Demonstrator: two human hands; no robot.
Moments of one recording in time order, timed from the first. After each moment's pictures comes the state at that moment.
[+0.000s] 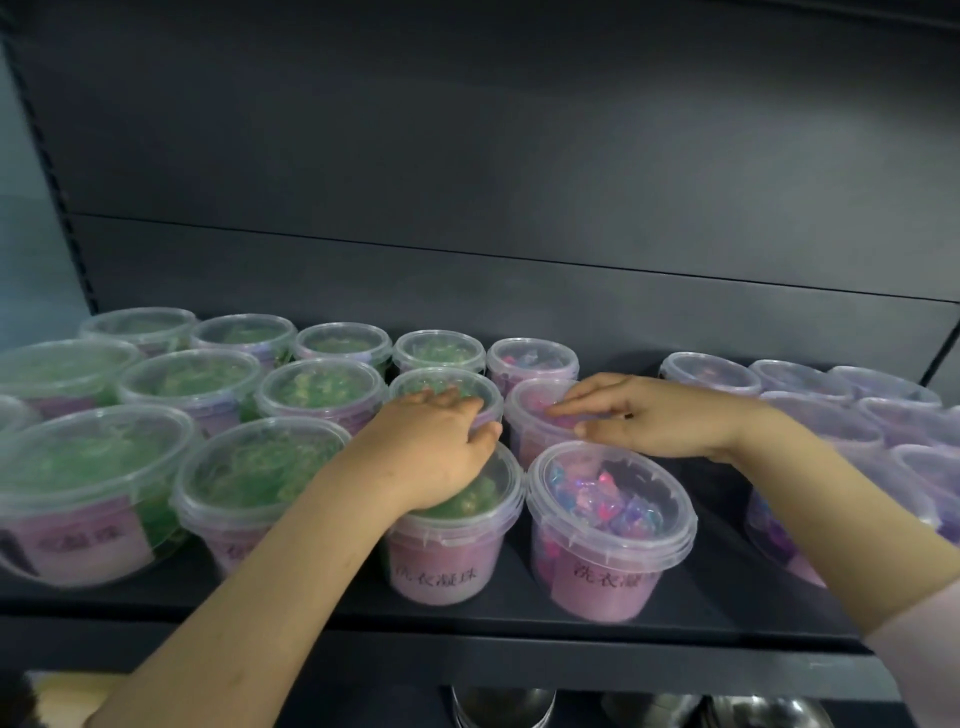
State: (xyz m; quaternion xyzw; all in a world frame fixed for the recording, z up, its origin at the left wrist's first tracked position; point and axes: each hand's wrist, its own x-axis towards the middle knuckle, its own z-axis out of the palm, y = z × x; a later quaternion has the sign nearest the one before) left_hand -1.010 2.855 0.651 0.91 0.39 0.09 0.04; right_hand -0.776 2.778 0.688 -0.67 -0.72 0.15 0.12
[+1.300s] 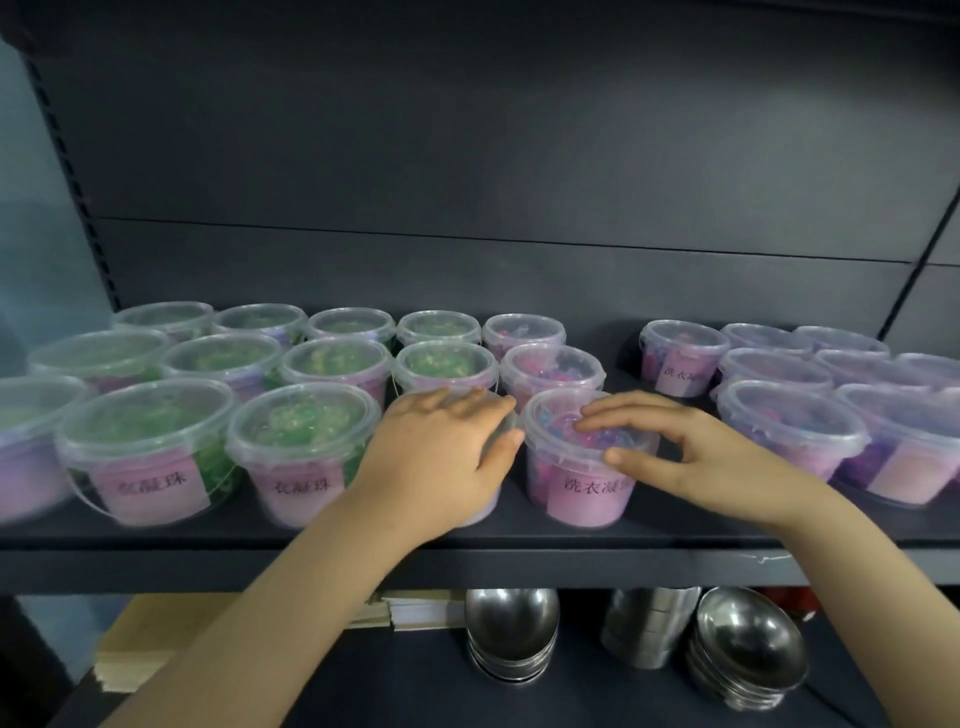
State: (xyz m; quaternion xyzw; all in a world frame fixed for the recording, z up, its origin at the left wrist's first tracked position) left_hand -1.042 2.782 0.638 0.92 0.32 0.21 -0.05; right_hand -0.810 2.670 0.651 -0.60 -0.72 0.14 0.32
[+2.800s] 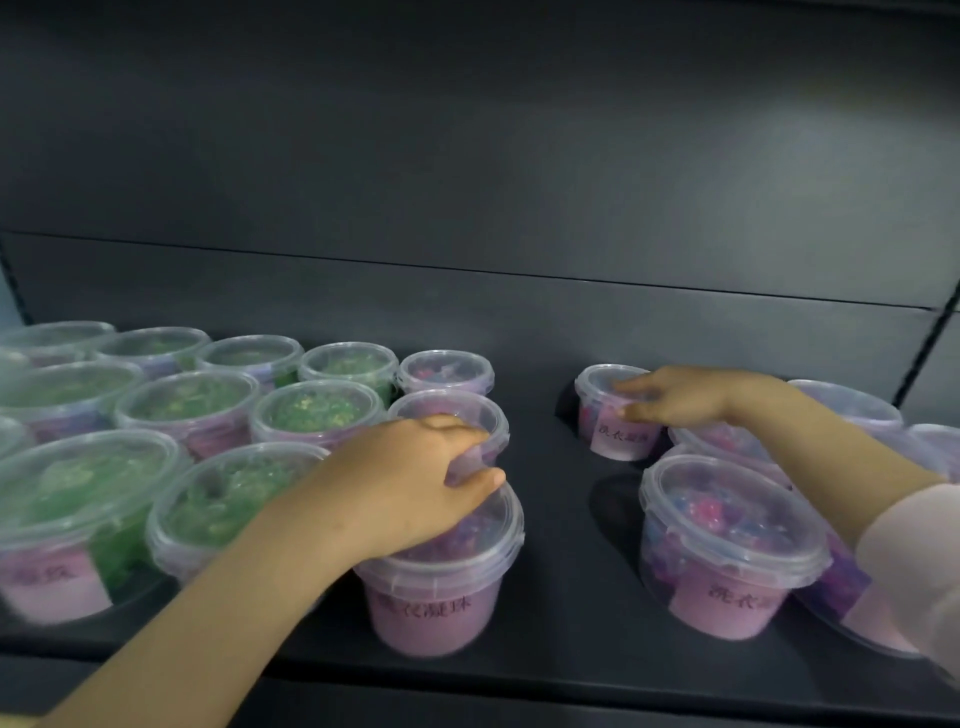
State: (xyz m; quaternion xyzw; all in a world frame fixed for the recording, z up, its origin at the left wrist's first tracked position) left_hand -0.919 2.791 0.663 0.91 0.39 0.13 0.08; right_hand -0.598 2.792 0.694 -0.77 -0.63 0.09 -0.03
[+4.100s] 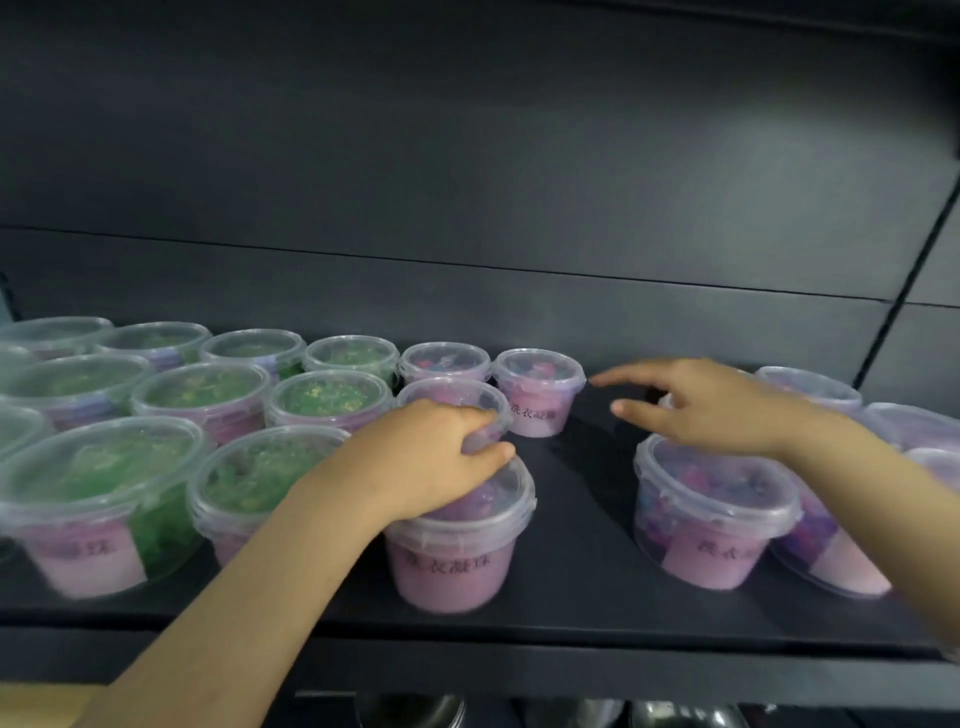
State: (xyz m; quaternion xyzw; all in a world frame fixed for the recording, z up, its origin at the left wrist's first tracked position) left_hand -0.919 2.799 0.658 0.91 0.38 0.14 0.08; right_hand -0.664 2.705 0.708 -0.69 -0.72 -0.02 0.11
